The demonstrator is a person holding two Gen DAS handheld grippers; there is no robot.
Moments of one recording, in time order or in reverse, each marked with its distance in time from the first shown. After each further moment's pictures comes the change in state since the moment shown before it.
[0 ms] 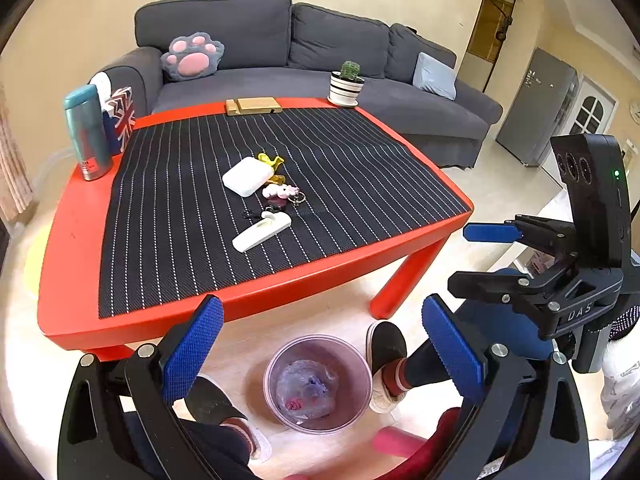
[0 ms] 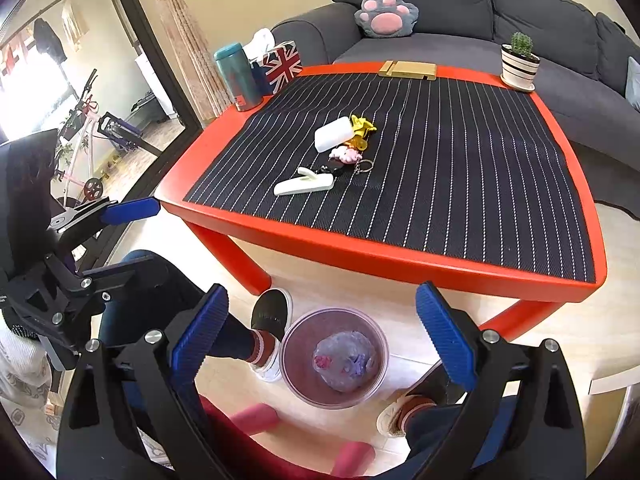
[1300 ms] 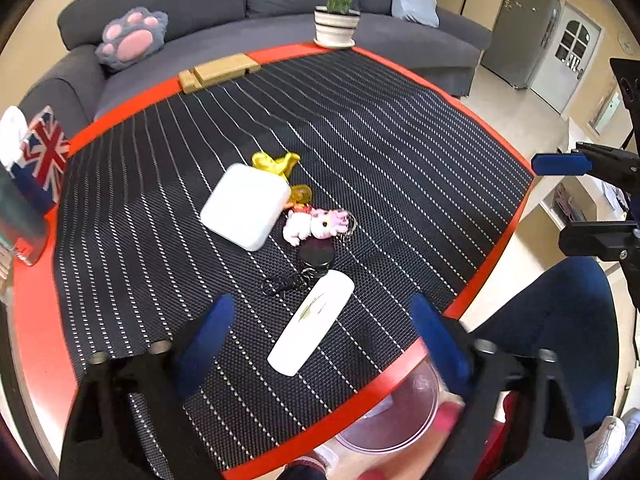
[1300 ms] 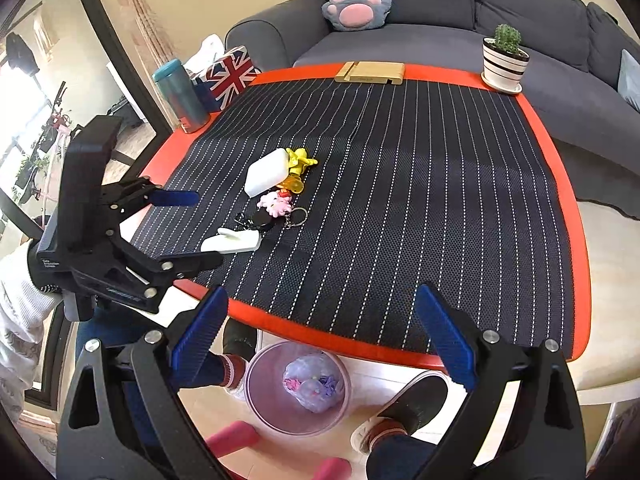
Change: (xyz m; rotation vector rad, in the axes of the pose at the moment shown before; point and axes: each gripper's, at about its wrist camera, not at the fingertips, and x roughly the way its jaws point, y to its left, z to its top) left arm 0.142 0.049 0.081 0.201 0.243 -0.028; right arm 0.045 -0.061 0.072 0.046 0.048 -0.053
